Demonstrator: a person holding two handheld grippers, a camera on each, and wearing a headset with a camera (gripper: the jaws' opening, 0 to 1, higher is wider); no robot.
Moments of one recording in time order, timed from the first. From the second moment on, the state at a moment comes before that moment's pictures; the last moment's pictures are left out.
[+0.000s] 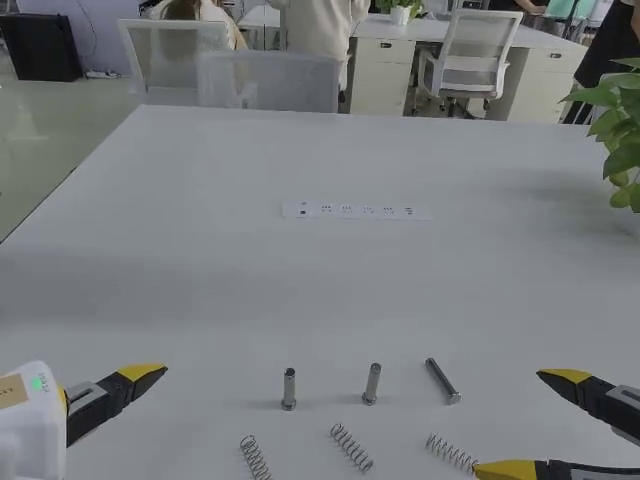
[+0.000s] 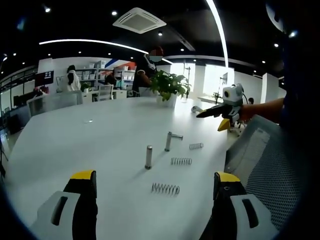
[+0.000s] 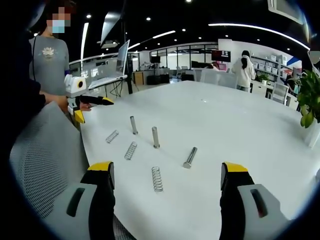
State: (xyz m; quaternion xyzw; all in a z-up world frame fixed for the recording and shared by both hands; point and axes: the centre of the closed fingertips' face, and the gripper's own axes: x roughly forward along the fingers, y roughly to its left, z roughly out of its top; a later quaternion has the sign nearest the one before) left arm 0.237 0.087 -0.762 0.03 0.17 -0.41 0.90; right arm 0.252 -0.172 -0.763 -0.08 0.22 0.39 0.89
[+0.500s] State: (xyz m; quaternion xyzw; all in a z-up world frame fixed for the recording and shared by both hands) left arm 0.236 0.090 -0.763 0.03 0.17 -0.41 0.90; right arm 0.251 -0.170 -0.761 -0.08 0.21 0.39 0.89
